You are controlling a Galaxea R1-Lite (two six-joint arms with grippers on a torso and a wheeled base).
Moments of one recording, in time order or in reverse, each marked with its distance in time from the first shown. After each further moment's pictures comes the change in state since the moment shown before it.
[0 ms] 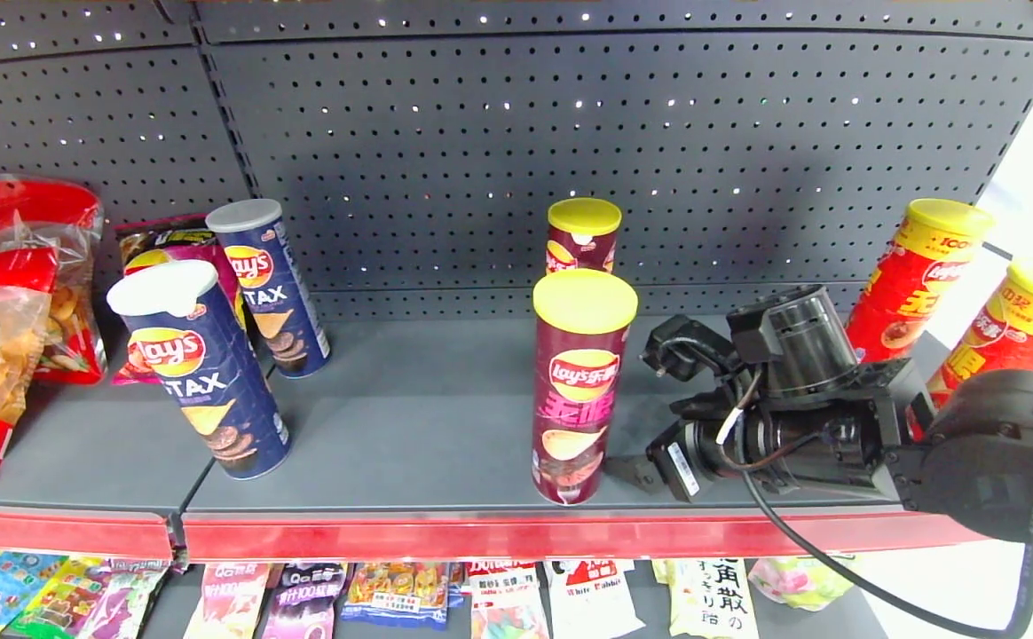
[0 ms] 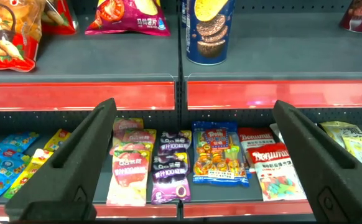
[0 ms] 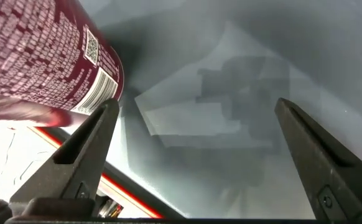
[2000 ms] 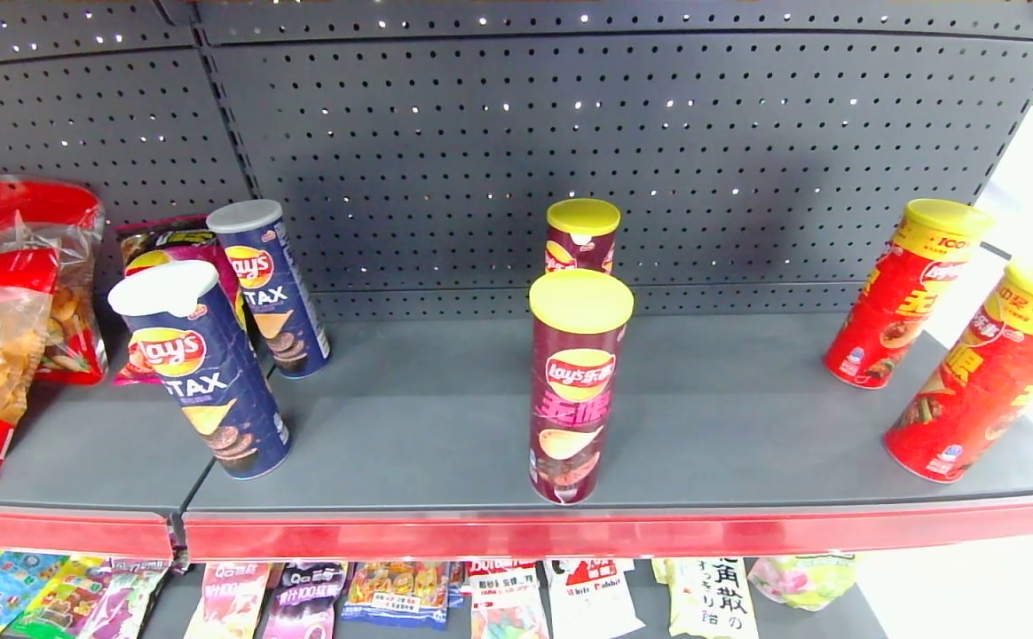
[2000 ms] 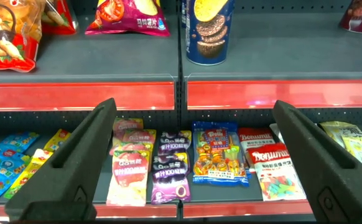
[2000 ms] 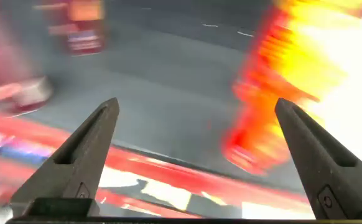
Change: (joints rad) left arm 0.000 0.000 0.000 0.000 0.000 0.000; right arm -0.678 -1.219 0.464 0.267 -0.051 -0.011
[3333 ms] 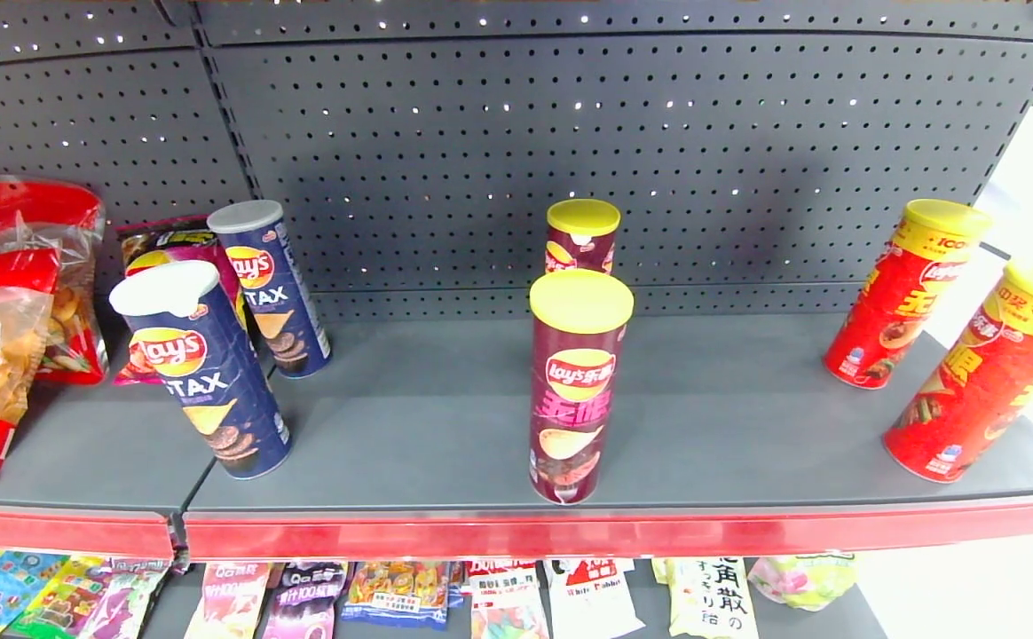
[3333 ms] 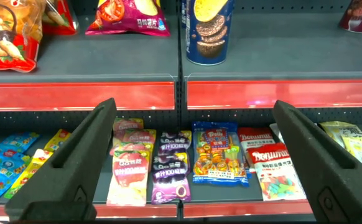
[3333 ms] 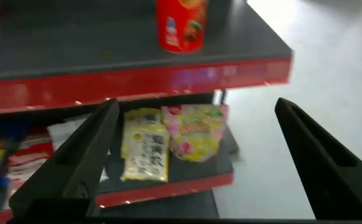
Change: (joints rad) left arm 0.000 0.000 0.000 0.000 0.000 0.001; right arm -0.040 -0.418 0.406 -0.117 0.209 0.098
